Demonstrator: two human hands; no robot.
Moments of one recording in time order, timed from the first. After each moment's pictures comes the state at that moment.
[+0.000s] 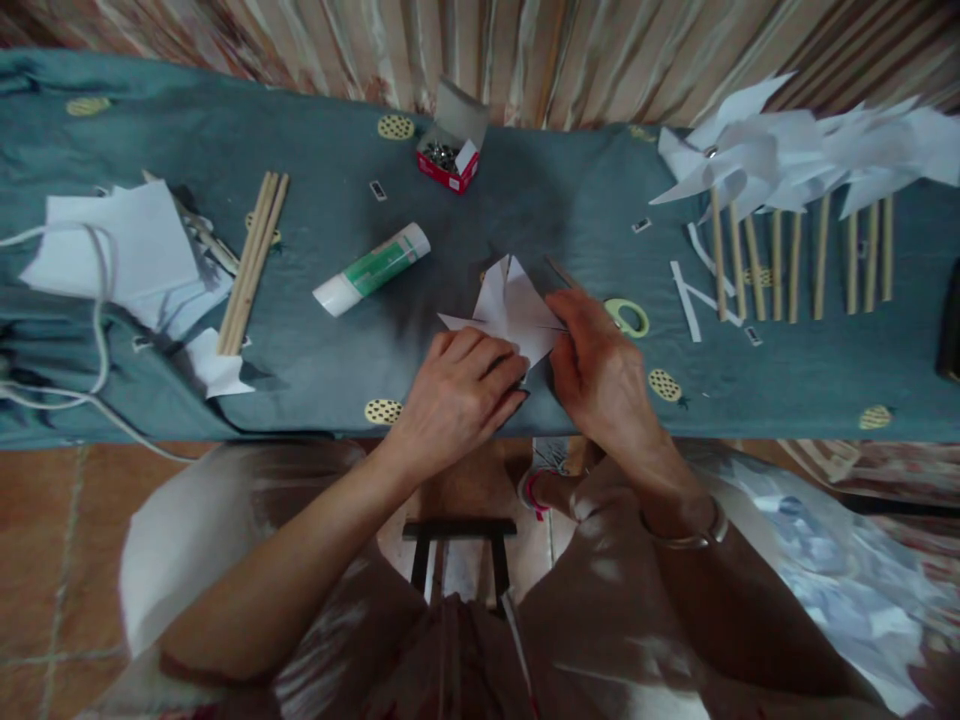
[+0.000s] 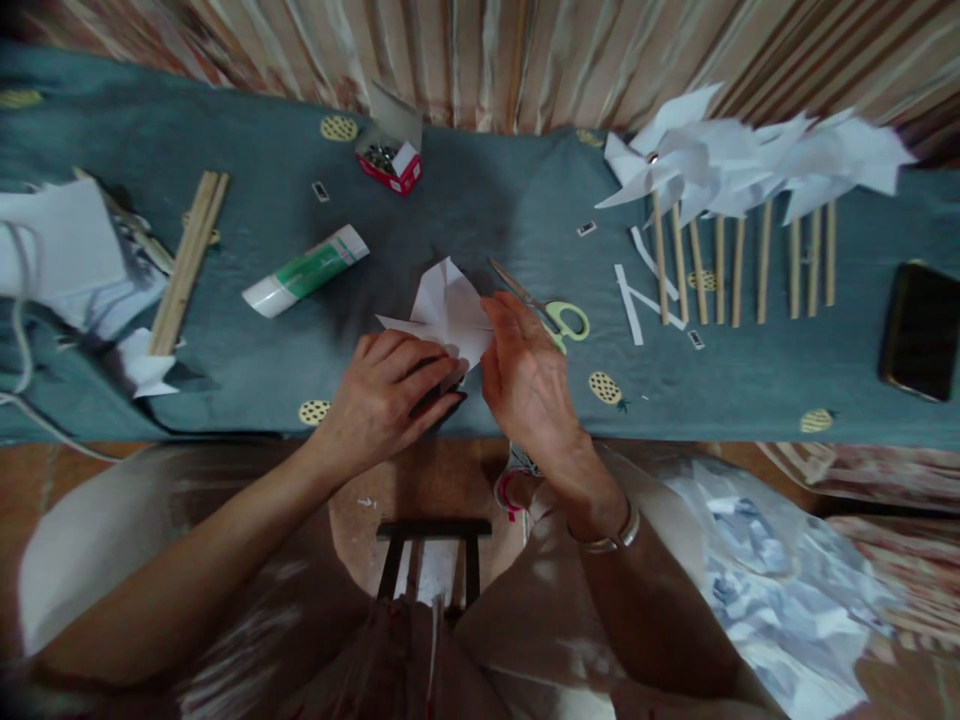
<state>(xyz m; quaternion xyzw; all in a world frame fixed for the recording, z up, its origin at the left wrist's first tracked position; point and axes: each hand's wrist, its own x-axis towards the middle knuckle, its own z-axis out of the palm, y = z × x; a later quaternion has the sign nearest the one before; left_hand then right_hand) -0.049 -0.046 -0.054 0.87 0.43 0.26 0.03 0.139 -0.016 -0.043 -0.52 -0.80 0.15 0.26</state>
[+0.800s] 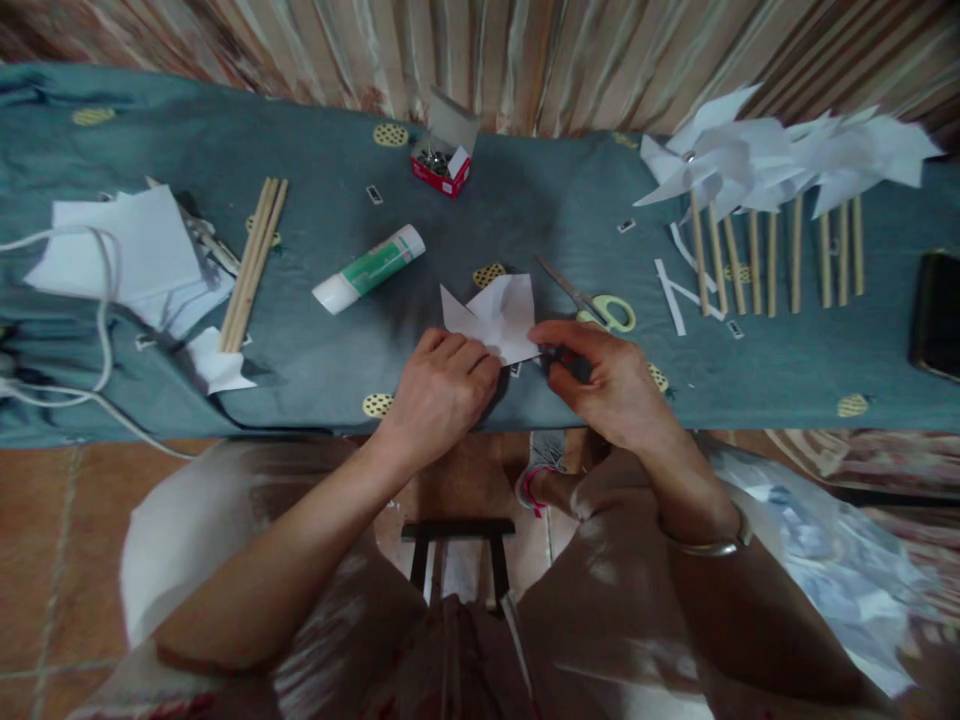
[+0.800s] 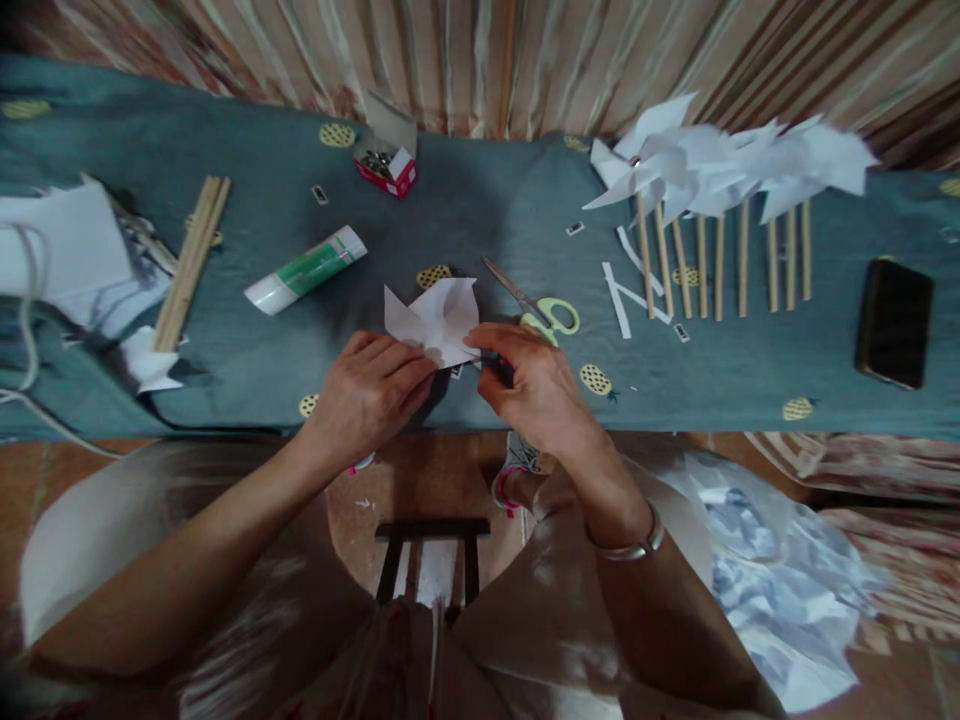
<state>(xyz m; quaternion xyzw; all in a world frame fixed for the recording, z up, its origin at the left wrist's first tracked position) -0.053 -0.046 -0.052 0.88 0.43 0.21 -0.05 0.157 -0.024 -0.036 -0.51 -0.75 0.31 0.27</state>
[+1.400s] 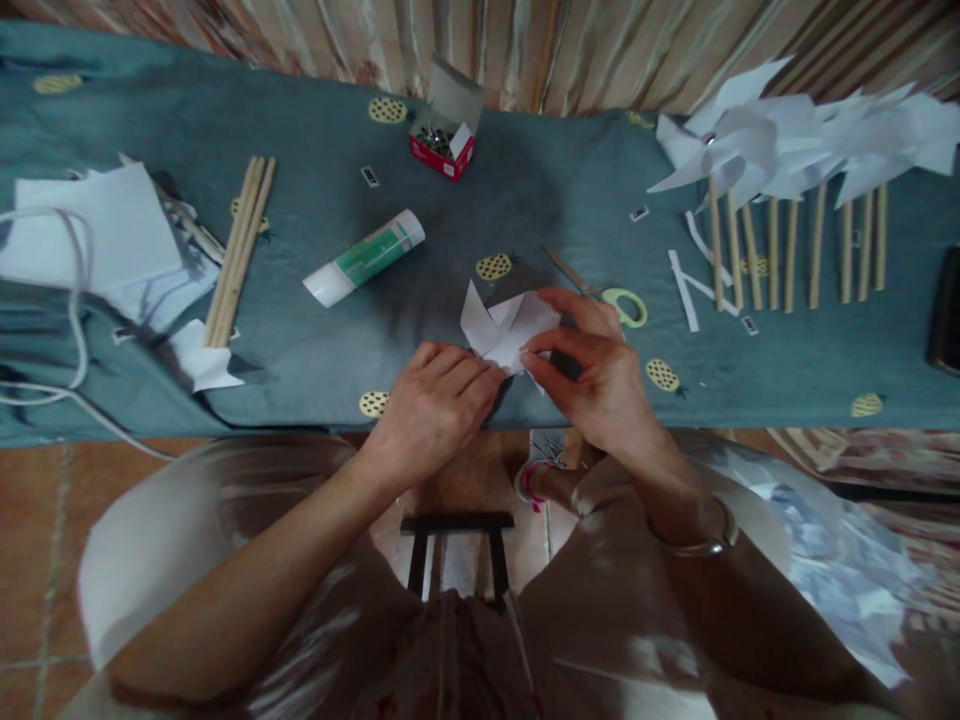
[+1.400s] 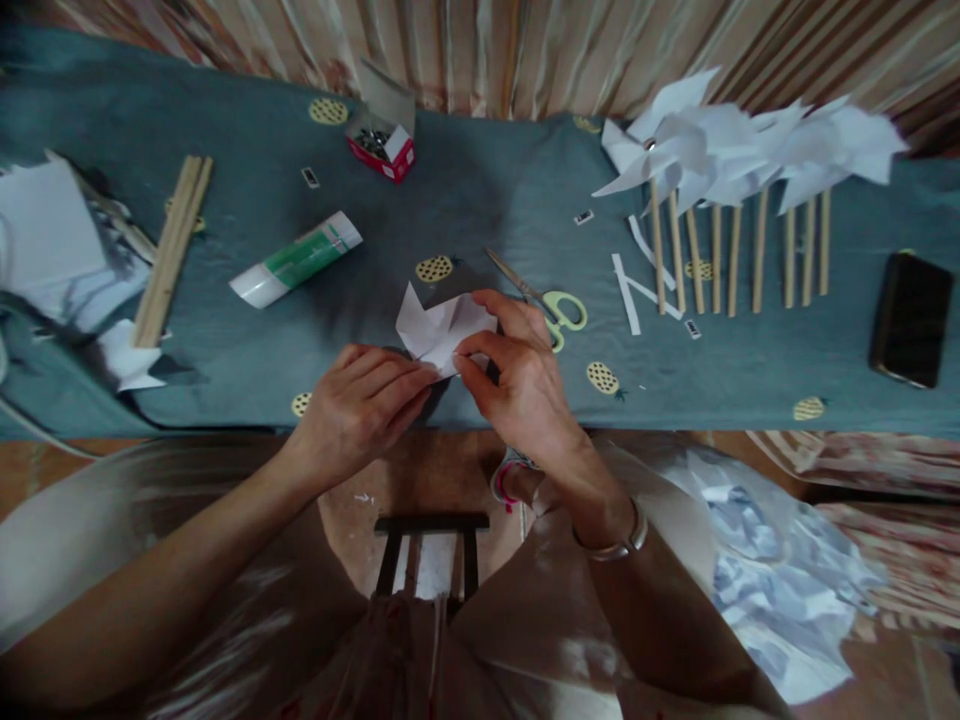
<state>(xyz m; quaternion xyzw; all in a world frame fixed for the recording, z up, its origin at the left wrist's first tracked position) -0.062 -0.060 -0.054 0.88 0.40 0.27 0.00 0.141 -0.027 -0.041 -0.50 -0.79 0.22 0.30</state>
